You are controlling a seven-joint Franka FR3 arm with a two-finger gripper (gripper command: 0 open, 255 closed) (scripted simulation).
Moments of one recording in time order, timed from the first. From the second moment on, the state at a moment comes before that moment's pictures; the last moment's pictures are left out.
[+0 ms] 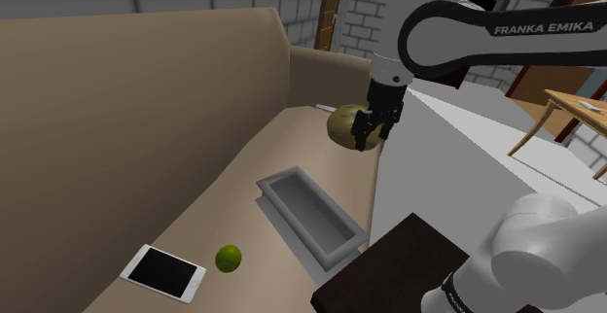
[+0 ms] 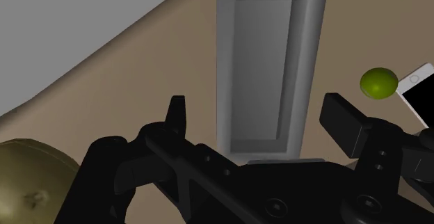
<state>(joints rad) 0.07 -0.63 0.10 -2.46 0.01 1.78 0.14</state>
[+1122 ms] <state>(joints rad) 0.16 -0.13 0.33 -2.33 0.05 2.15 0.40</state>
